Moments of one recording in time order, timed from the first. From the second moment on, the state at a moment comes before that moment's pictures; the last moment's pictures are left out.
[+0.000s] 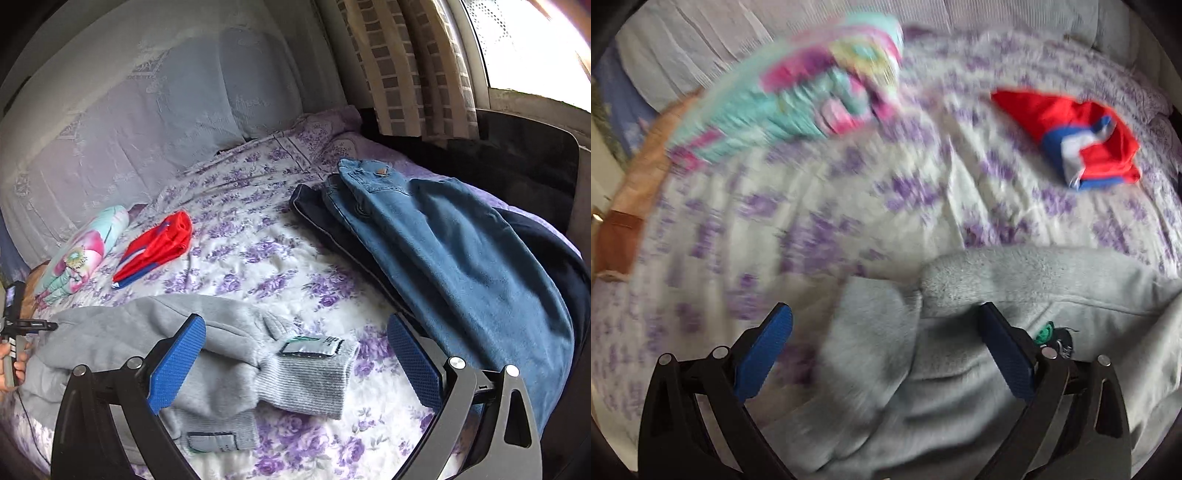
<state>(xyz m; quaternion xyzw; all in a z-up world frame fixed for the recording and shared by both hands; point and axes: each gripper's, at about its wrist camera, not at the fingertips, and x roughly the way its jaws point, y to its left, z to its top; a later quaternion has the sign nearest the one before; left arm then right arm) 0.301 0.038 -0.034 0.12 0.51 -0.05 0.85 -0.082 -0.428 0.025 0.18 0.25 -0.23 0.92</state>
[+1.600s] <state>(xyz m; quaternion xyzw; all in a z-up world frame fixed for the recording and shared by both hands) 0.199 0.170 0.048 0.05 0.47 0.06 0.88 -0.012 -0.396 0.024 0.05 0.35 -0.09 0.93</state>
